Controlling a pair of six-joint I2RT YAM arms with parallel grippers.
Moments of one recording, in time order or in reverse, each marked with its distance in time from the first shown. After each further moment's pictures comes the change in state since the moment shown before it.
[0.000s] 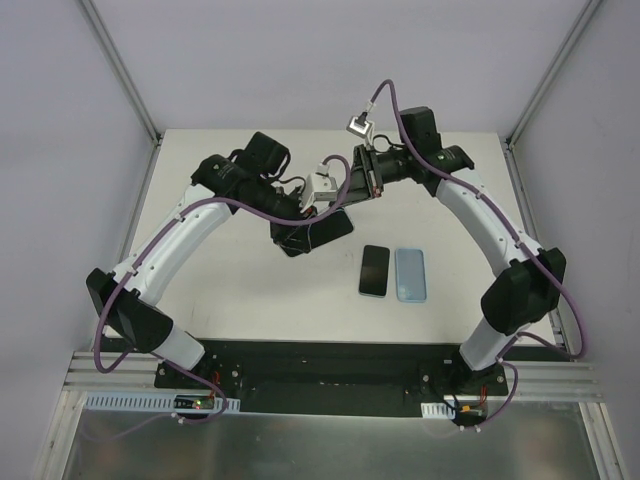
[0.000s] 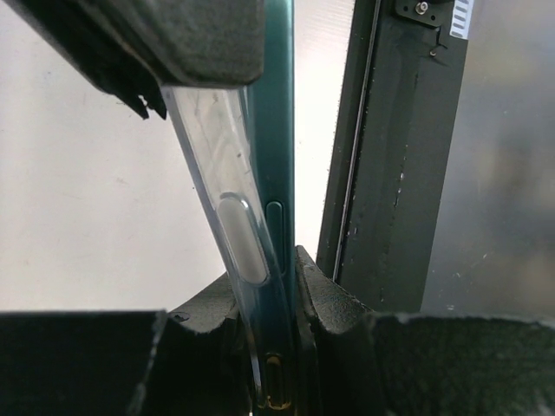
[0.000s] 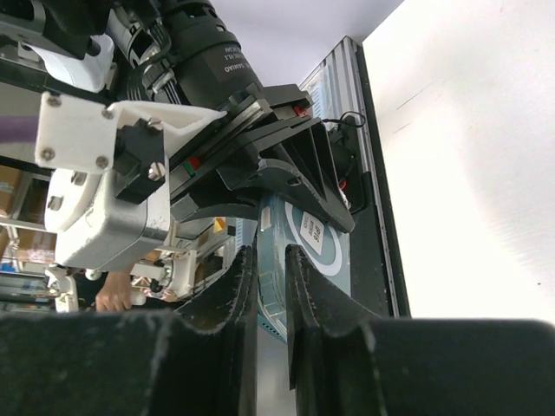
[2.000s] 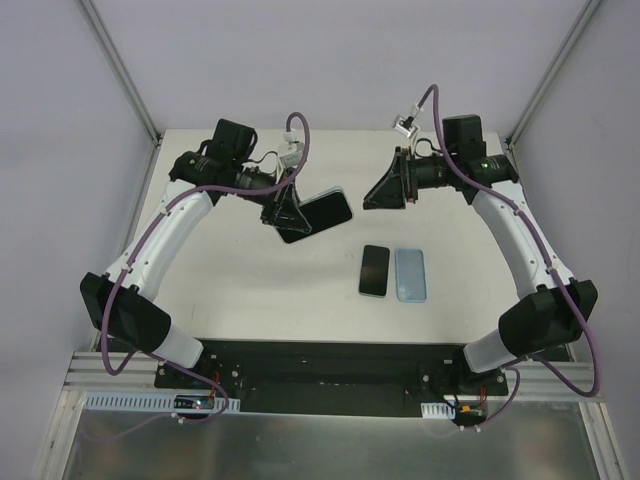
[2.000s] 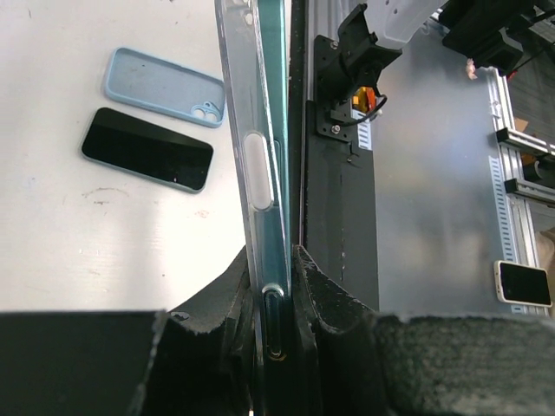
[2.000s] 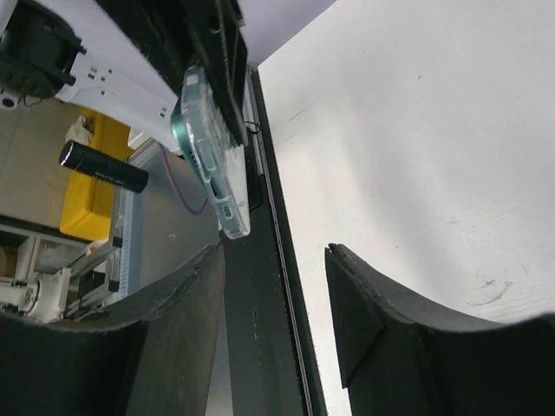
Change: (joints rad) left arm 0.205 -0.017 -0.078 0.222 0.432 -0.145; right arm -0.169 -0.175 -0.114 -0.128 0.090 -0.368
